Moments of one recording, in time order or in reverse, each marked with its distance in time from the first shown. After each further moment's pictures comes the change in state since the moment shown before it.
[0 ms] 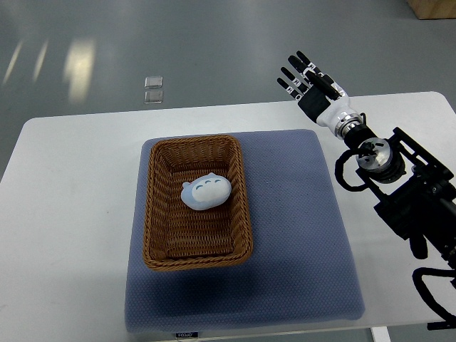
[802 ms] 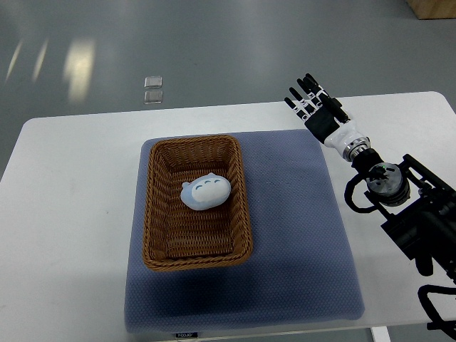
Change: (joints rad) left arm 0.002 0.000 0.000 0.000 0.001 0.000 0.000; right arm -0.080 -0.006 0.002 -0.053 0.063 0.176 0.002
